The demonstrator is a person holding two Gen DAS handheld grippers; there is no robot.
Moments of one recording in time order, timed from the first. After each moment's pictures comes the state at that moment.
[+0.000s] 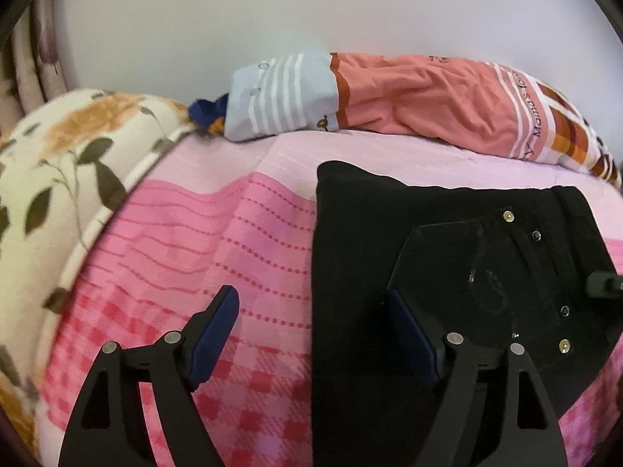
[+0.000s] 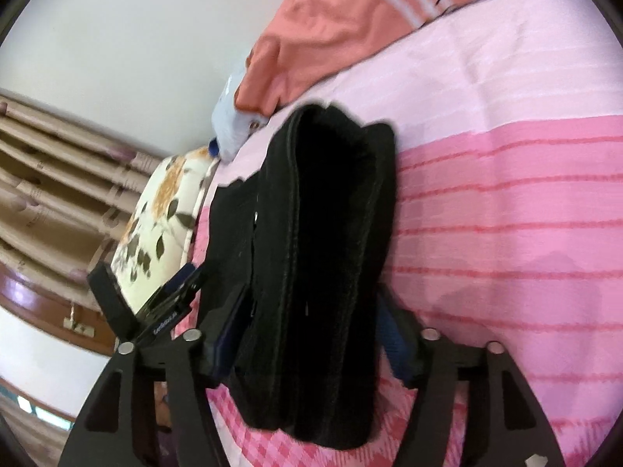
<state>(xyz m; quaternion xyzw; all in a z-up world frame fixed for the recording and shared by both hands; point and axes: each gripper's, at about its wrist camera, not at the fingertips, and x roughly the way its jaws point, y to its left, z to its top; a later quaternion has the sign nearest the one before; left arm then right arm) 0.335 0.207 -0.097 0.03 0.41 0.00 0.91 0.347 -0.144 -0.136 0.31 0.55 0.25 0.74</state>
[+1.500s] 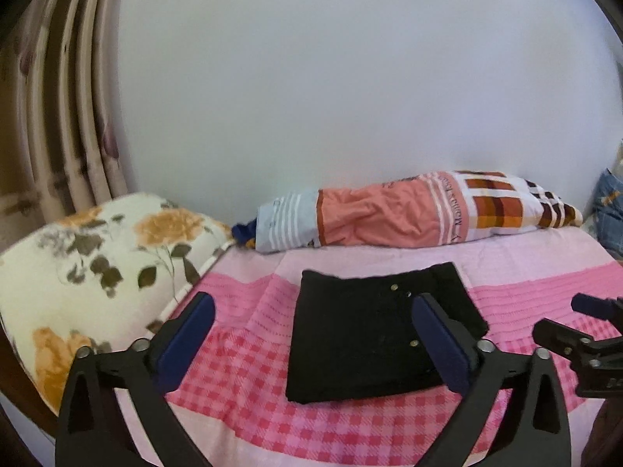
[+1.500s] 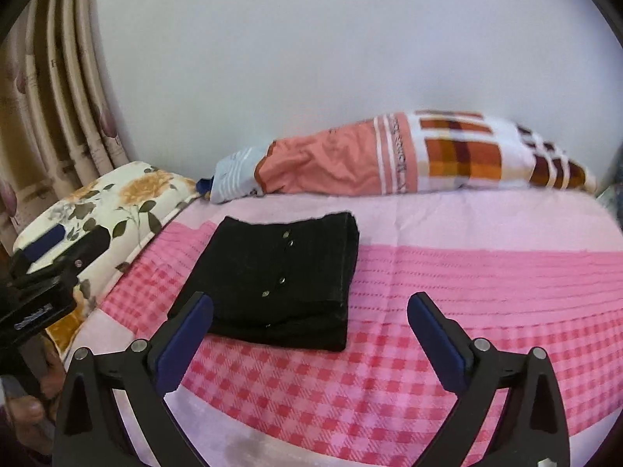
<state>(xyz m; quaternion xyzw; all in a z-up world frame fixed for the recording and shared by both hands) 0.147 0.150 0.052 0.05 0.21 0.02 0.98 0.185 -0.097 0.031 0.05 0.37 0.11 0.92</state>
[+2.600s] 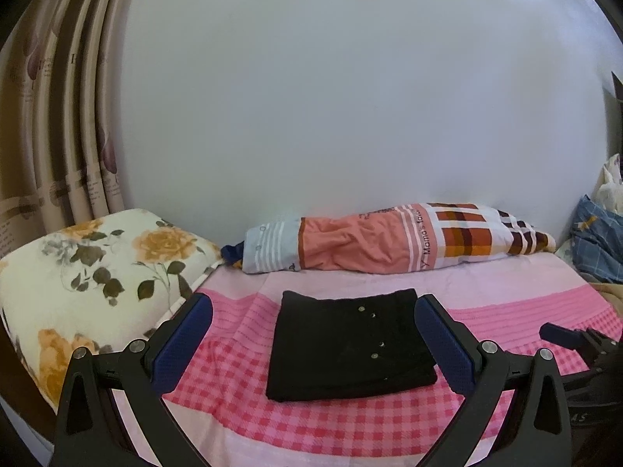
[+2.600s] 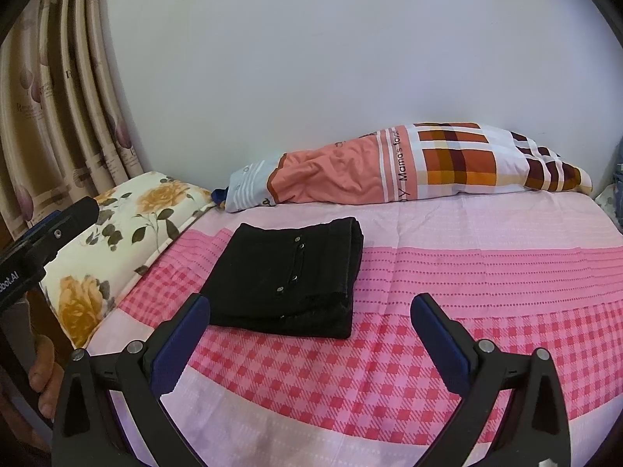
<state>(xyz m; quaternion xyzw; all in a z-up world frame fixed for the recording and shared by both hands) 0.102 0.140 0.092 0.02 0.19 -0.01 0.98 0.156 -0.109 0.051 0.06 0.36 0.12 0.92</state>
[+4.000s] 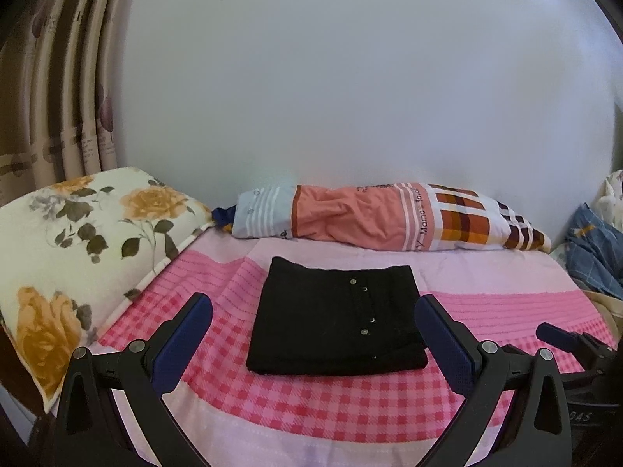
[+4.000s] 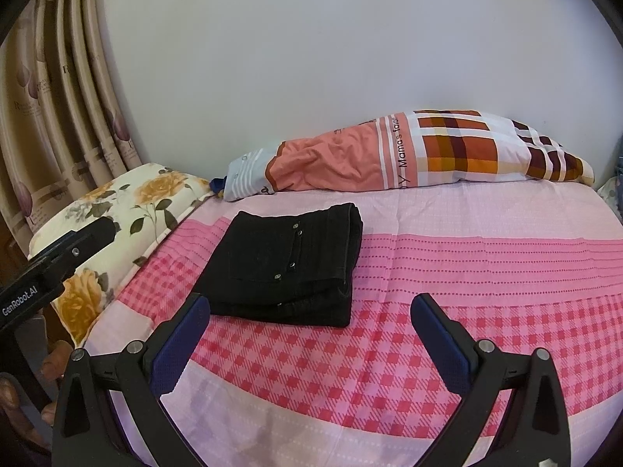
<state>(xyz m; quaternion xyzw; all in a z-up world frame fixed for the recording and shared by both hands) 0.111 0.143 0.066 -0.02 0.23 -0.01 0.97 0.154 -0.112 0.043 0.06 0.38 0.13 0.92</state>
